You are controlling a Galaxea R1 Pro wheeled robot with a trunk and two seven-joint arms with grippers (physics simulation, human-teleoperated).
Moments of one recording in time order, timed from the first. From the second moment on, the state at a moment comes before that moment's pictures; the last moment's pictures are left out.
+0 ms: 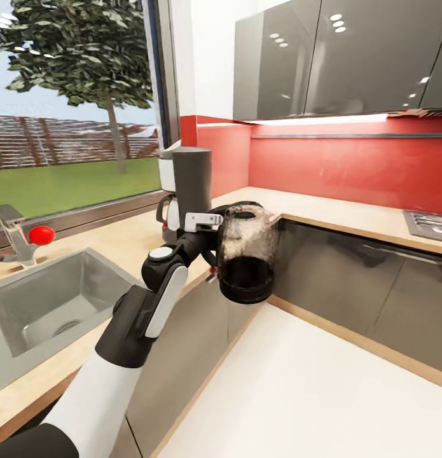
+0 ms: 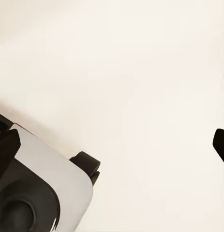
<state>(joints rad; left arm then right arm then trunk) -0.84 -0.15 -0.39 -1.51 0.29 0.72 0.28 -0.01 -0.38 0.44 -0.42 -0.19 -0.33 0.43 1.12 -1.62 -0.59</state>
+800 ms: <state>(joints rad) -0.84 -0.14 -0.29 -1.56 0.28 0.73 0.28 -0.01 -0.38 0.44 -0.42 -0.19 -0.33 0.43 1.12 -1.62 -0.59</state>
